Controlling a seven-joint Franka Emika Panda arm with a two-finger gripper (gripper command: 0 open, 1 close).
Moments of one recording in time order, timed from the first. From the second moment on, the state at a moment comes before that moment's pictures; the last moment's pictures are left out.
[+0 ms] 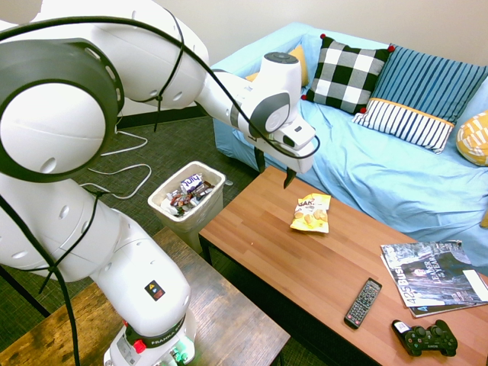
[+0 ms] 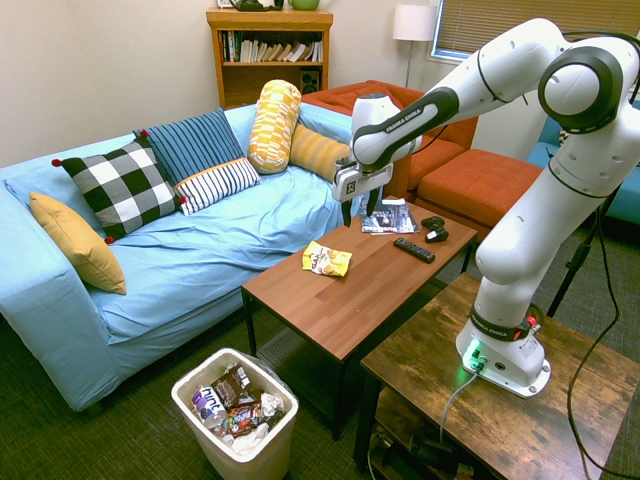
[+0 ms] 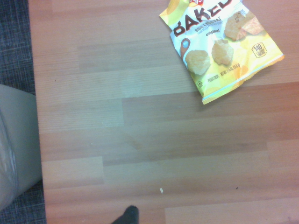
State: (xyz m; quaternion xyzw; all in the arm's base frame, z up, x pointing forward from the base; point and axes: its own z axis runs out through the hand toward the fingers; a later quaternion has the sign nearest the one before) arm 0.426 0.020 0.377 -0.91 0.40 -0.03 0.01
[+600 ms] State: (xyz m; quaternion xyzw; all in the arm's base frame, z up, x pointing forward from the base) arm 0.495 0.014 0.285 -0.86 0.50 -0.06 -0.03
